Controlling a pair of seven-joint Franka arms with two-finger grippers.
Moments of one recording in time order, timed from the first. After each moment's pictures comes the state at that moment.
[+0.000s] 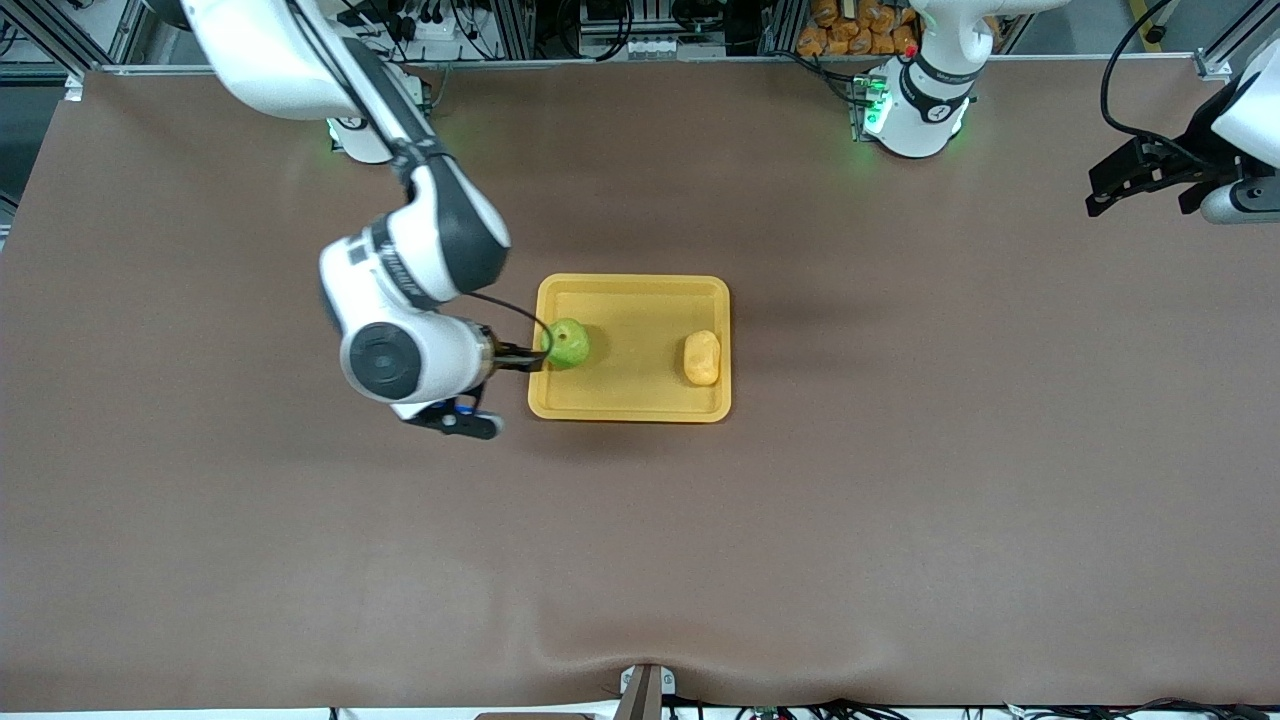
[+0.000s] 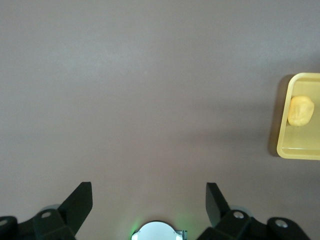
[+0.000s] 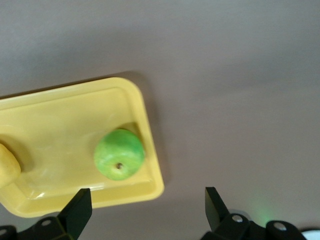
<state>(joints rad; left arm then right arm) 0.03 -0.15 -0.10 -1.68 0.05 1.52 -0.06 0.43 0.58 -0.01 -1.35 0.22 1.58 0.60</state>
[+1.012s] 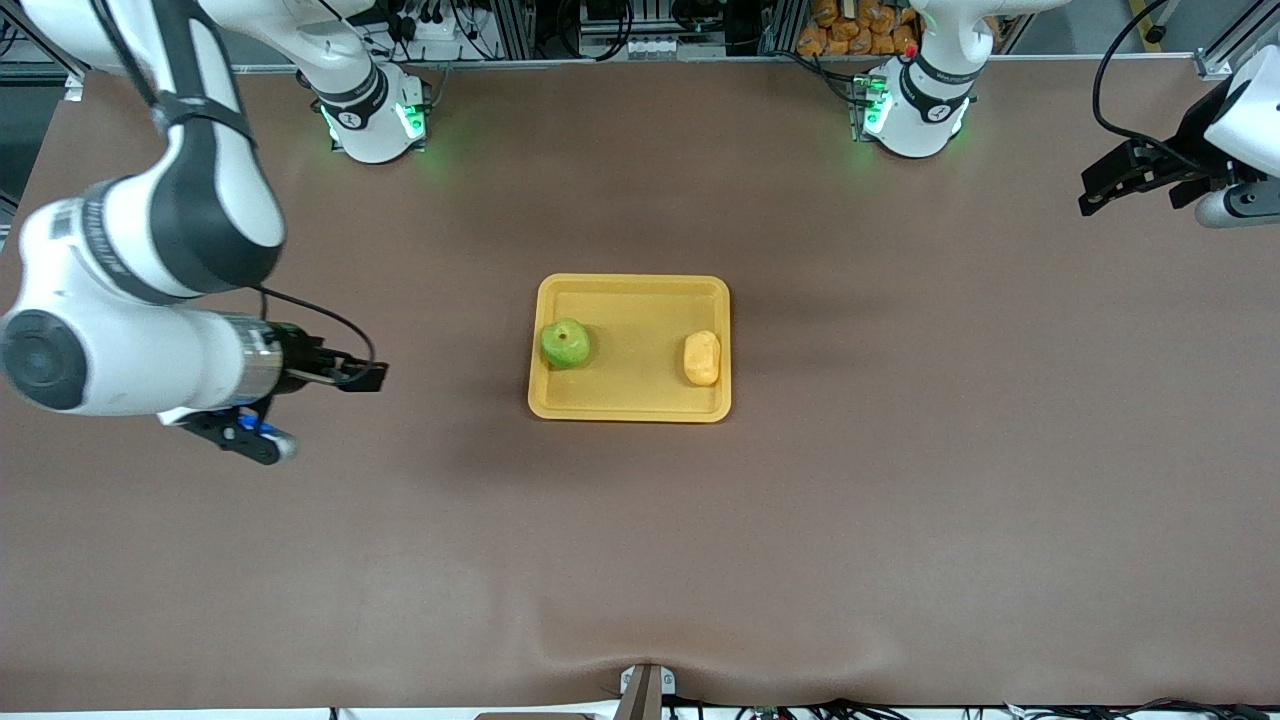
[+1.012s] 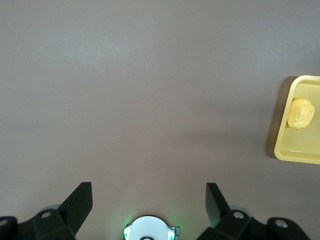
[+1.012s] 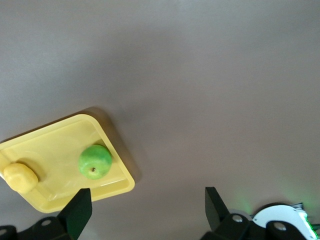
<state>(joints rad) 0.03 -0.15 -0.10 -1.69 0.05 1.51 -0.12 0.17 0.49 -0.02 -1.21 0.22 1.38 0.54</state>
